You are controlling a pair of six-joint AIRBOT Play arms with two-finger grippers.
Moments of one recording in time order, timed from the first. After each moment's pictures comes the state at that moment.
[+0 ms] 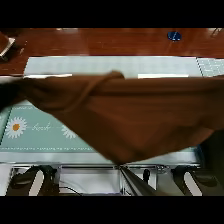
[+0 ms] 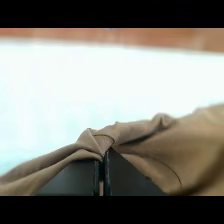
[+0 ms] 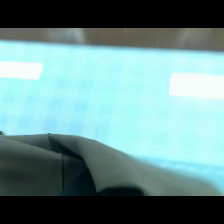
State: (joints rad) left arm 0.19 -0.44 1.02 0.85 -1.29 -1.43; right arm -0.12 -0.58 1.44 -1.28 1.52 1.53
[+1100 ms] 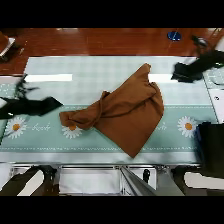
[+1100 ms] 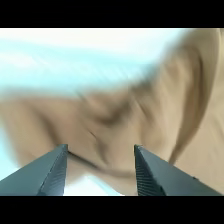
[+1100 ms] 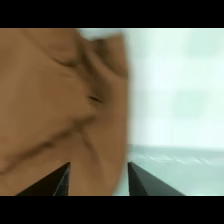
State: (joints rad) left arm 0.24 -0.95 0.73 0.95 -1.06 -1.34; right arm -0.15 -1.44 1.47 -1.30 1.38 1.55
